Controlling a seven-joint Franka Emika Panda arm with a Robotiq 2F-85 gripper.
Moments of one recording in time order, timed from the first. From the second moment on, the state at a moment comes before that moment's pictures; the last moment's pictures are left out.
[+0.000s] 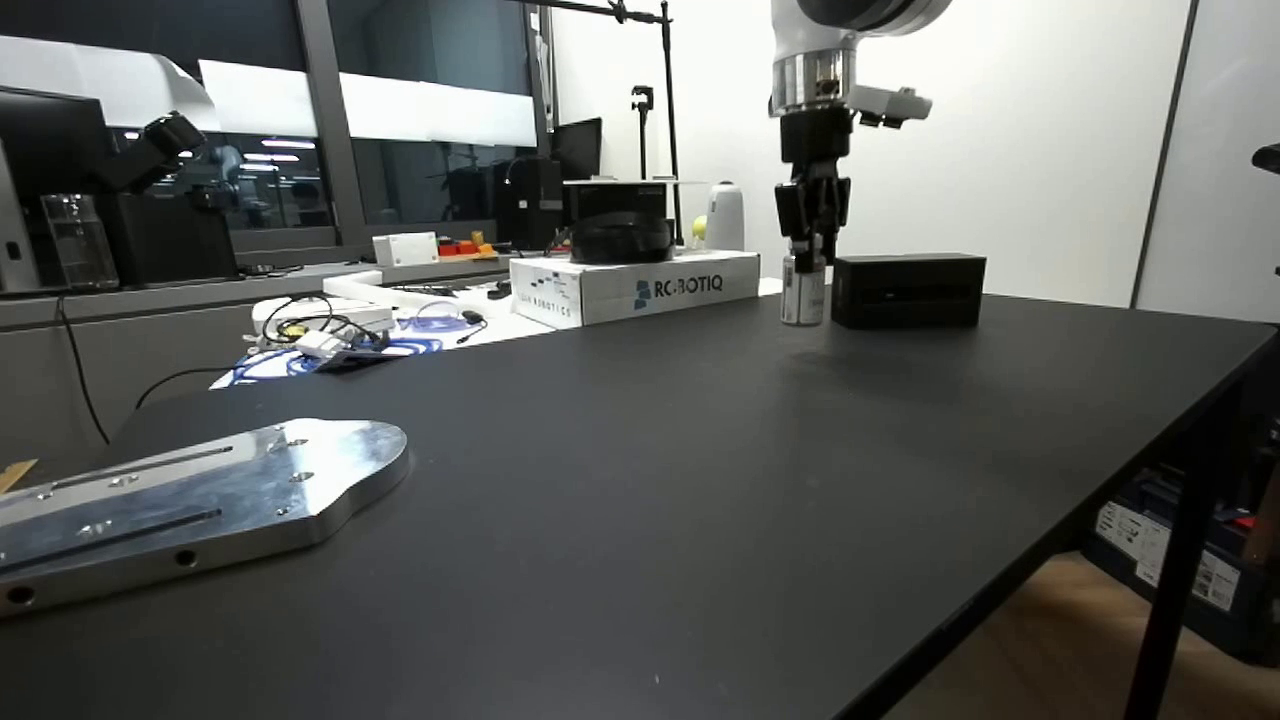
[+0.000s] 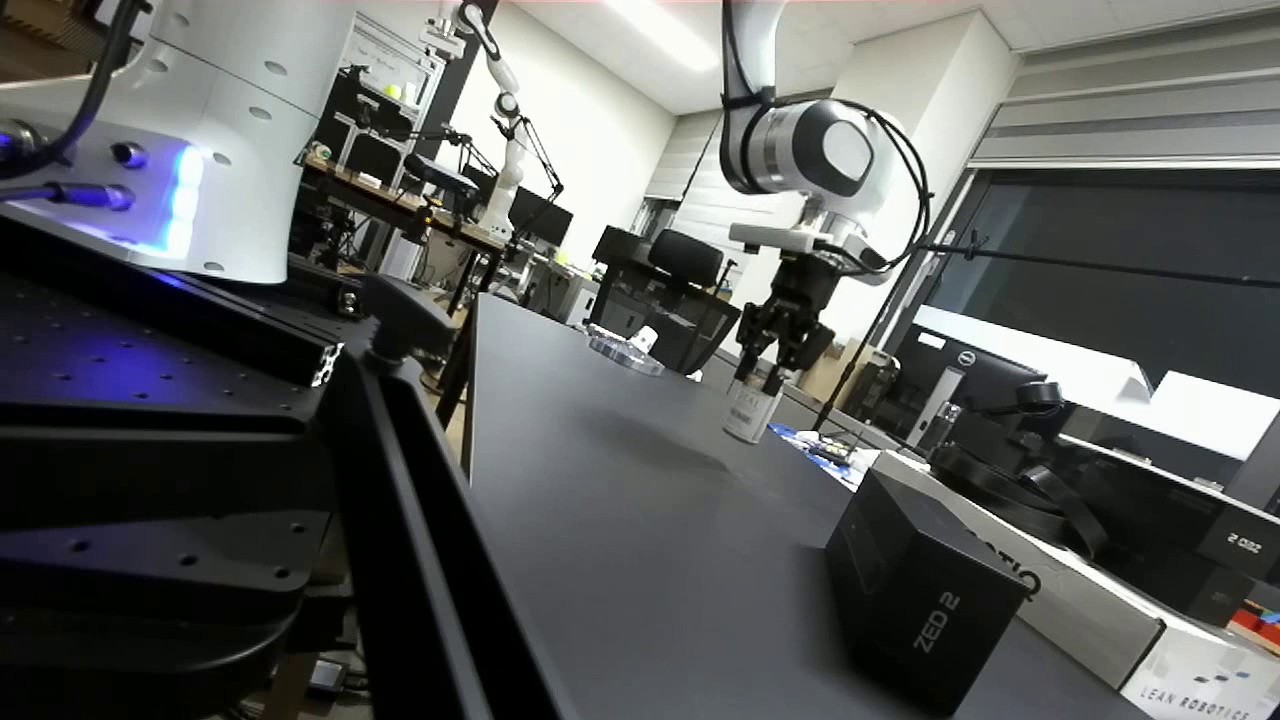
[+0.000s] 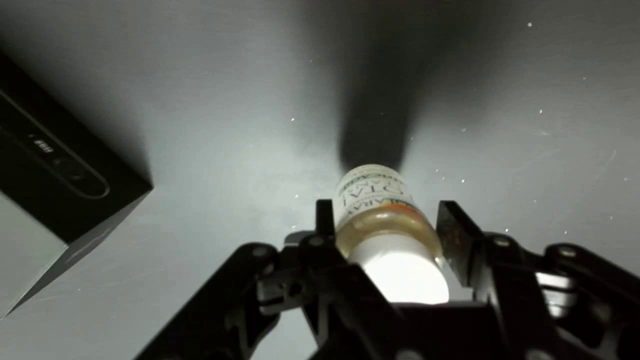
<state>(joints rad) 0.00 0.36 0.00 -2.07 -0.08 2.43 -0.06</state>
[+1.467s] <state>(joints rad) -0.20 0.32 -0.18 -1.91 -0.08 2.25 -0.07</state>
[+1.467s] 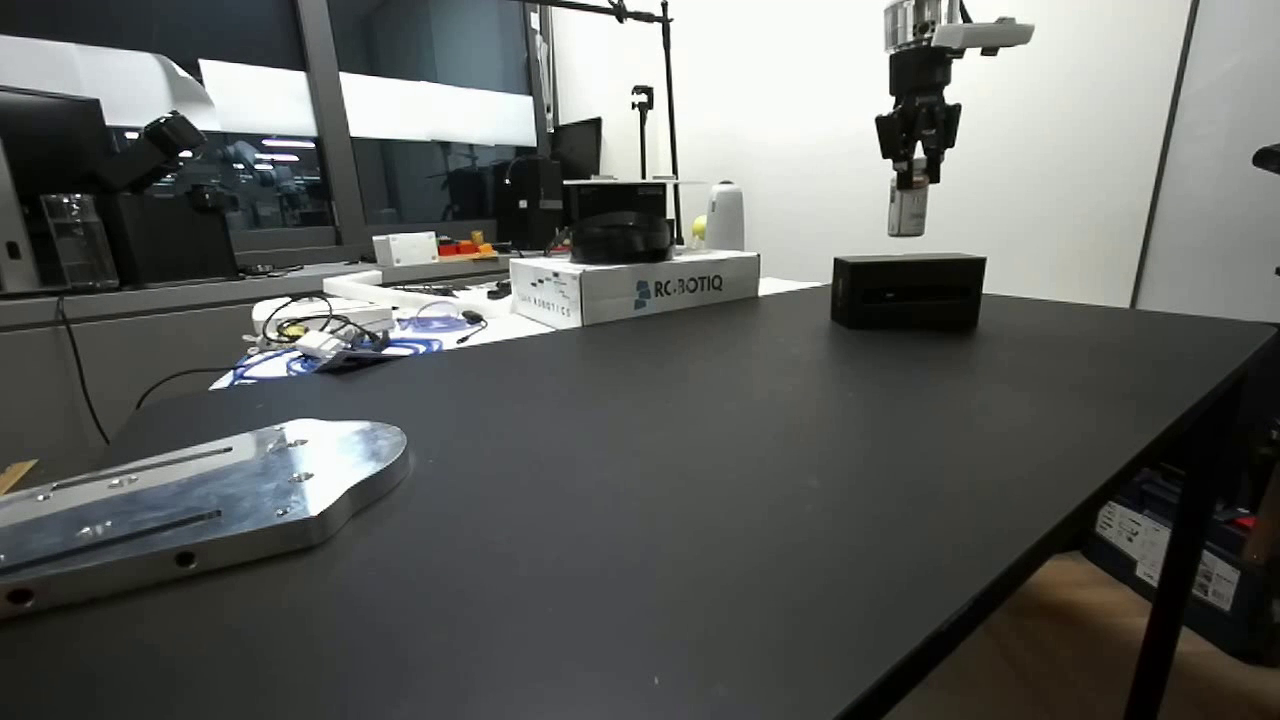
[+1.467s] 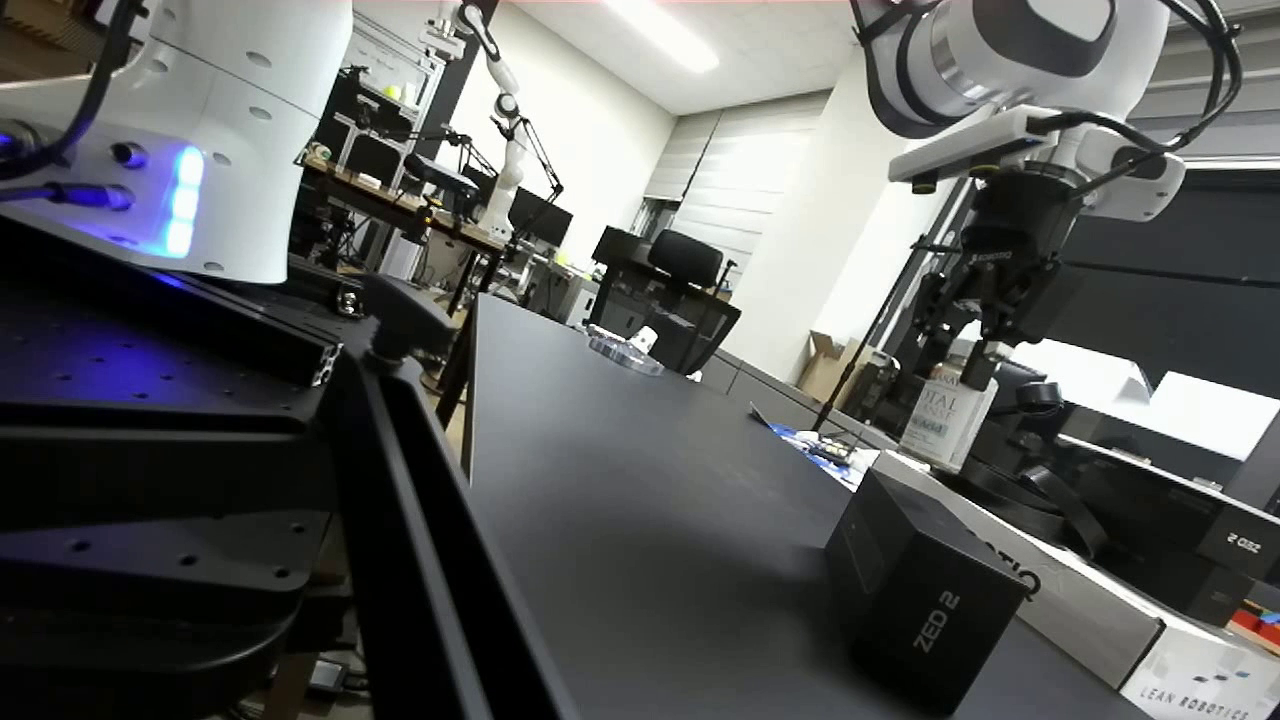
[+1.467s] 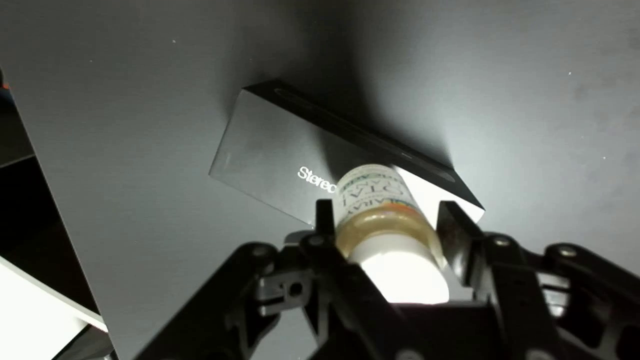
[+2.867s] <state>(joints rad) -0.21 0.22 -0.18 -1.82 -0.06 2.07 -0.09</state>
